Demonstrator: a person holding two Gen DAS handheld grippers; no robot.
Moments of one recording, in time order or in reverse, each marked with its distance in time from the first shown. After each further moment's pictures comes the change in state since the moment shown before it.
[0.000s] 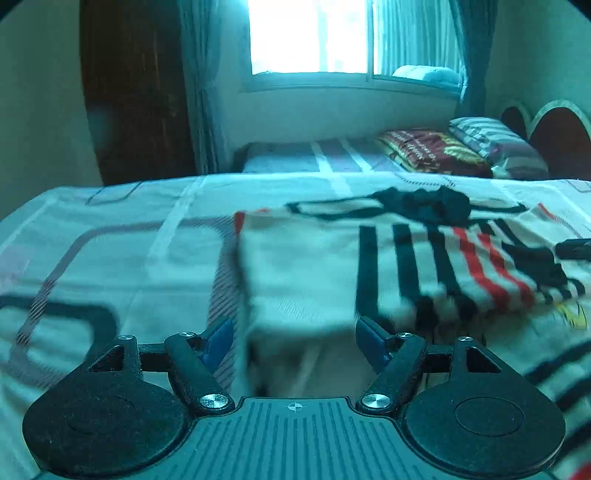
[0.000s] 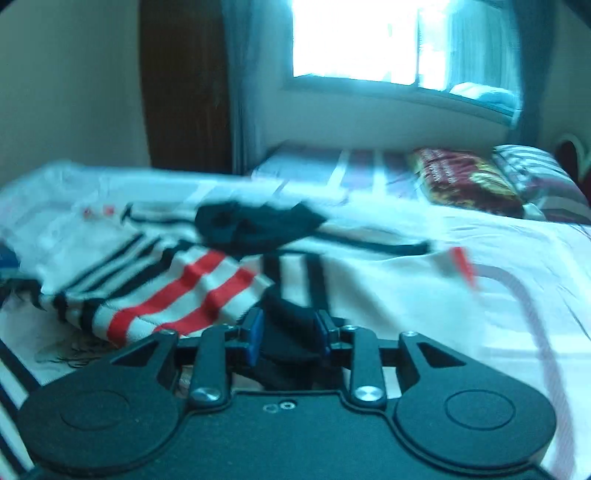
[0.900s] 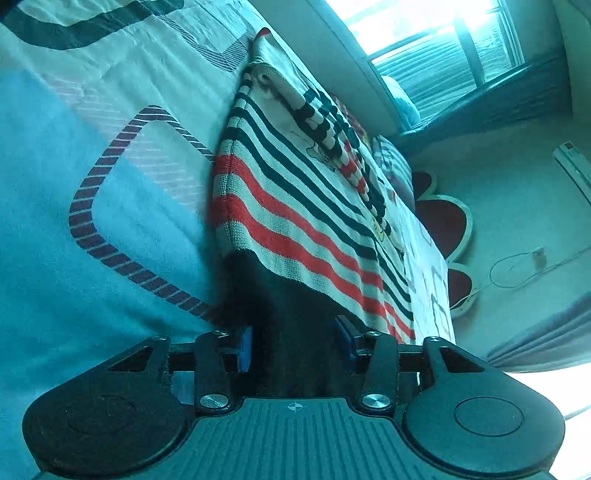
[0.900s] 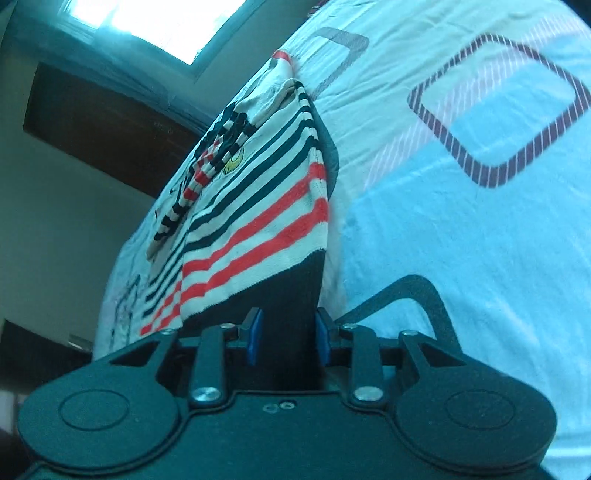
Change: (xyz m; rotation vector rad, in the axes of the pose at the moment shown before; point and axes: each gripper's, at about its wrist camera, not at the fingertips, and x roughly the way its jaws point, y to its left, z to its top) left arm -0.123 0.051 -0.192 -0.690 0.271 -0.649; right arm -0.200 -0.061 -0.209 0.829 0.212 0.307
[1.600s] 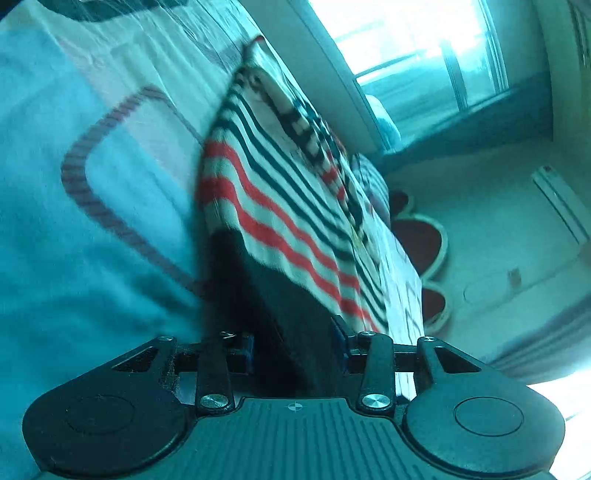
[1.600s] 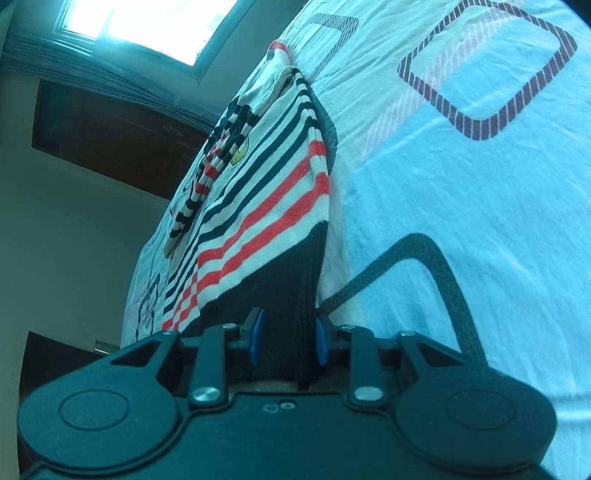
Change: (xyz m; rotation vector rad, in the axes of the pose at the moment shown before) left arm 0.003 0.007 -0.014 -0.070 -0.078 -0.100; right arm -0.008 -0.013 -0.012 0.050 0.014 0.054
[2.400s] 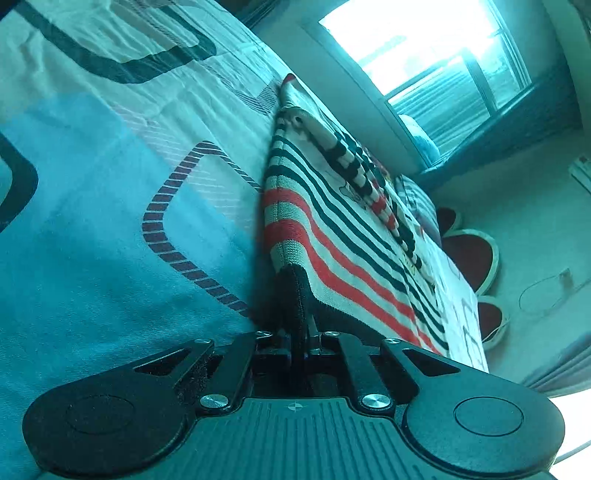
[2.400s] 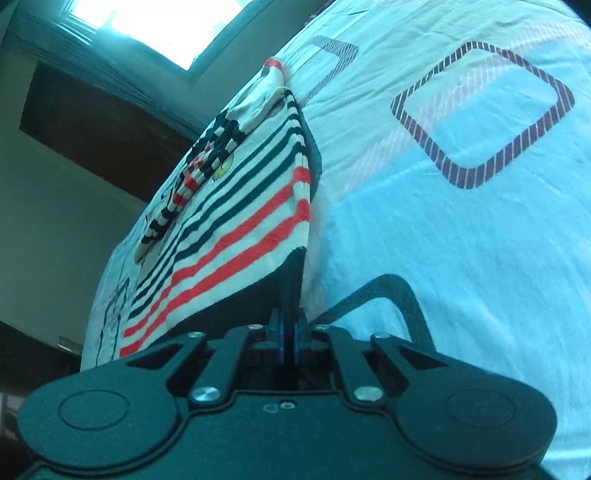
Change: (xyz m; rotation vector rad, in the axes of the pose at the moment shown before) left arm -0.014 0.001 0.008 0.098 -0.089 0.195; right arm -0.007 0.006 0.000 -0.129 -0.064 -0.123
